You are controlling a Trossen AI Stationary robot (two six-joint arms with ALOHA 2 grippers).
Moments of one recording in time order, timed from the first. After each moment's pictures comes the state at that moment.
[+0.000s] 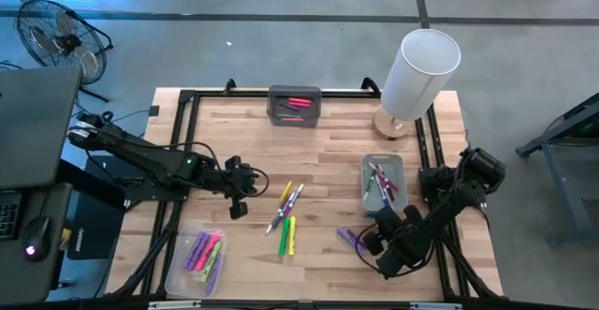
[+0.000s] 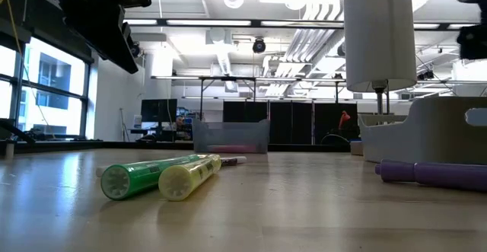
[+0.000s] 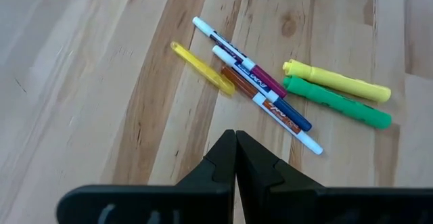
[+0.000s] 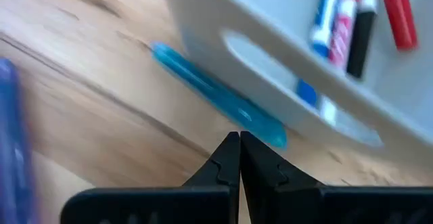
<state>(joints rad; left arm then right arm) -0.31 1.14 0.77 -0.52 -0.24 -0.49 0.84 1.79 0.98 -1.03 0.42 1.87</state>
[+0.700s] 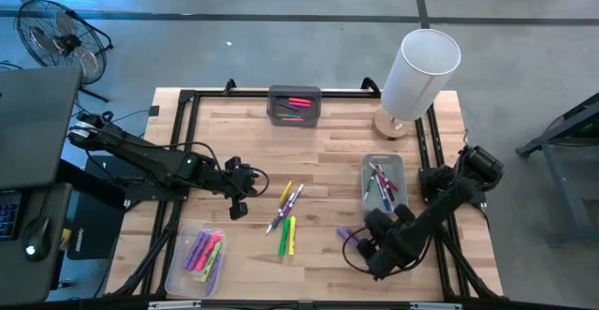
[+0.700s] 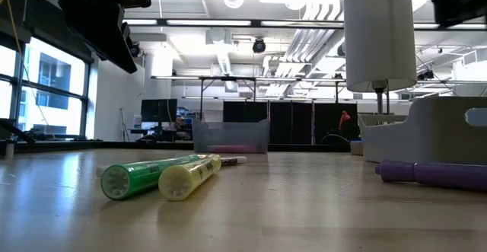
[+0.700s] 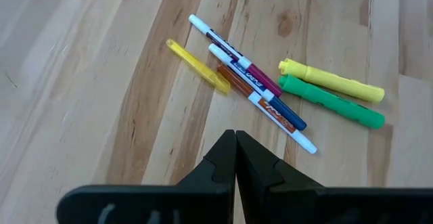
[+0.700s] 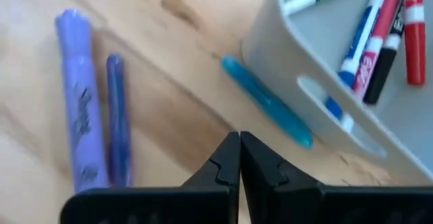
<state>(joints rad) -0.31 1.14 0.77 -0.51 -0.23 -0.50 0.78 1.79 1.17 -1.14 0.35 1.65</state>
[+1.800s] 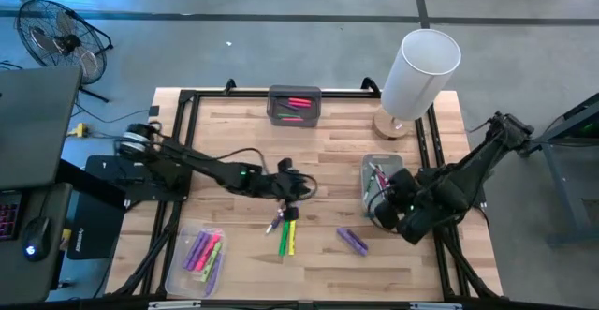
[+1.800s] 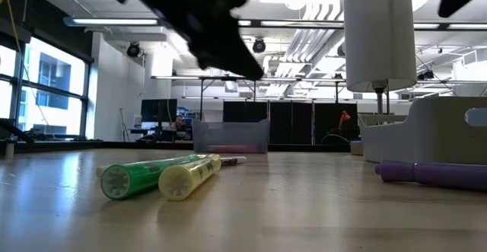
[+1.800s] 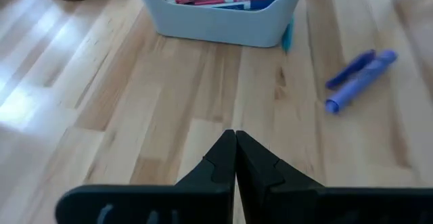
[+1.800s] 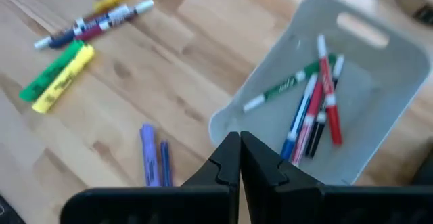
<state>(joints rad) -0.21 1.69 1.04 0.03 -0.30 -0.22 0.71 1.31 1.20 -1.34 0.52 1.64</state>
